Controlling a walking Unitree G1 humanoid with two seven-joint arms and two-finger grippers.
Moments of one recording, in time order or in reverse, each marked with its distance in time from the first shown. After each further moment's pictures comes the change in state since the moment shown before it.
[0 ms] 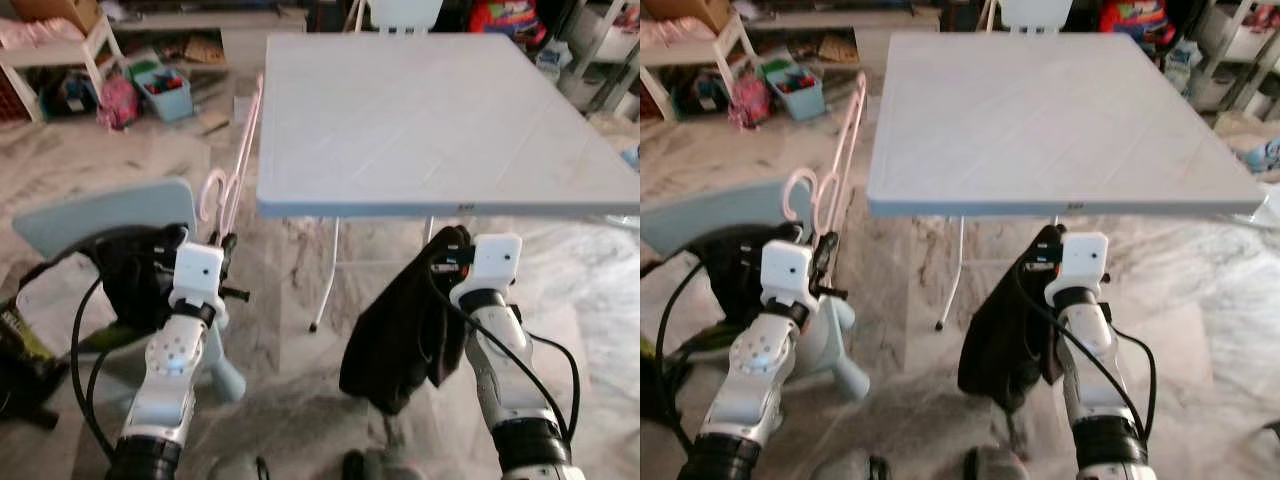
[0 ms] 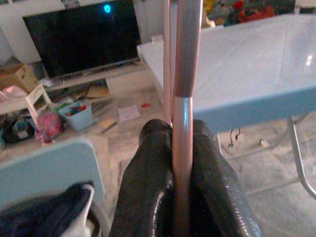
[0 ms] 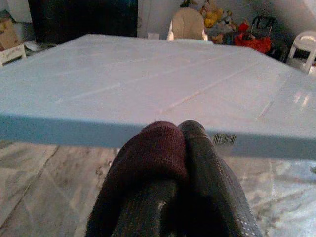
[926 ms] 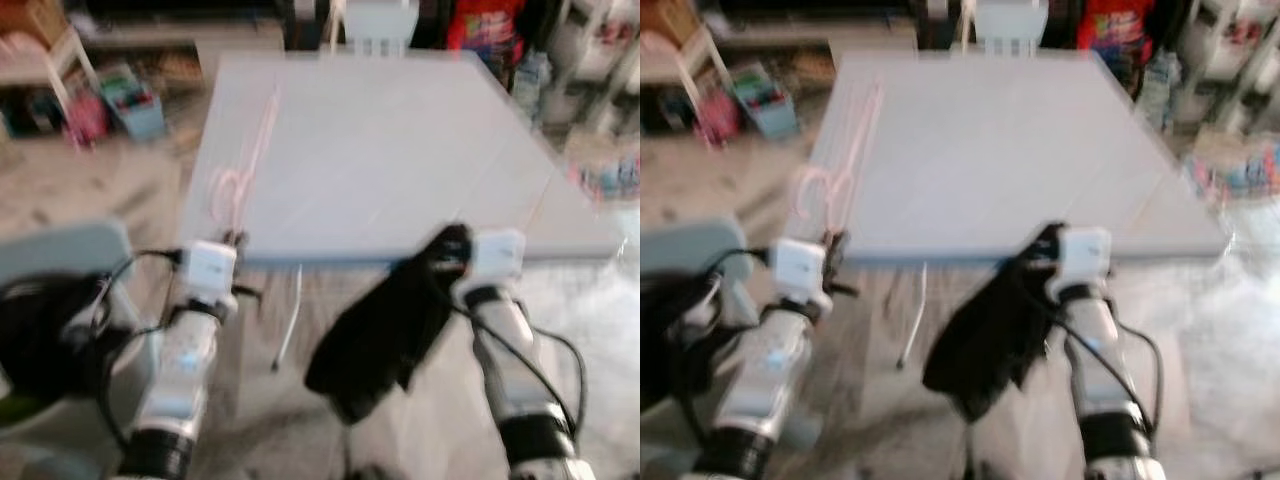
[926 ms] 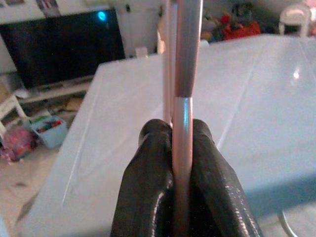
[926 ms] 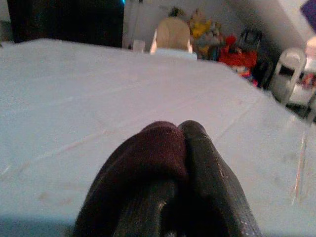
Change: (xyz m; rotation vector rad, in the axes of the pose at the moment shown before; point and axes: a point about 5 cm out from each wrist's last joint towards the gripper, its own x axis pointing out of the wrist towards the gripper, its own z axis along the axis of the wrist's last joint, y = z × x) left arm 0.007 -0.009 0.000 -0.018 -0.010 -0.004; right arm 0.004 -0.005 0.004 -0.047 -0.012 0.011
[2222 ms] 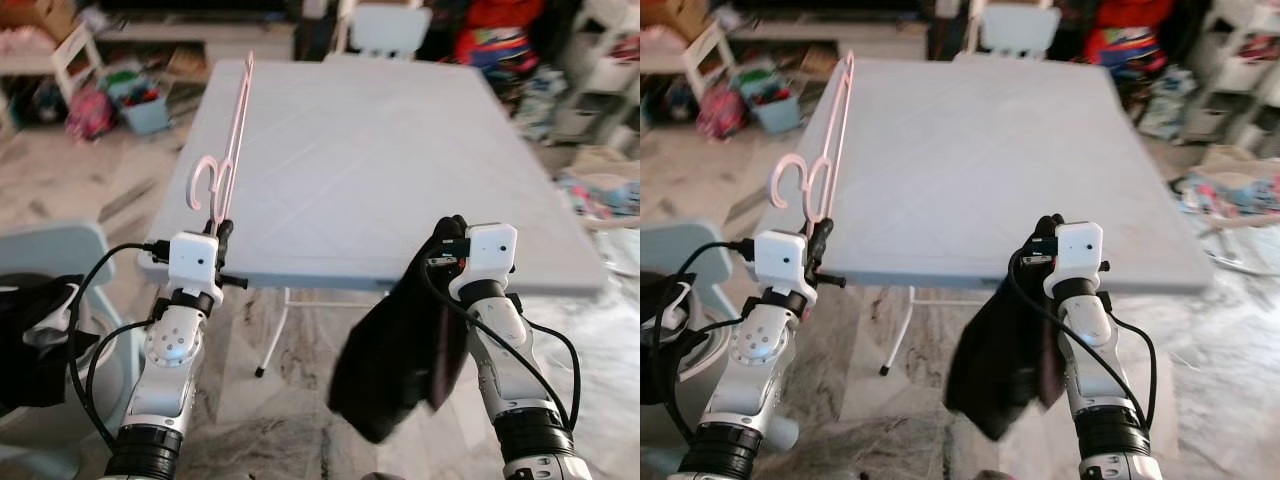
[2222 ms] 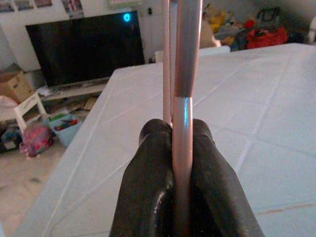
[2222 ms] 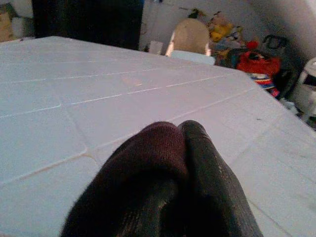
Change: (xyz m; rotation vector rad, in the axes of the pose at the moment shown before) left arm 0.000 0.013 0.008 -0.006 -0.040 0.036; right arm 0.003 0.006 0.004 -0.018 -0.024 0.025
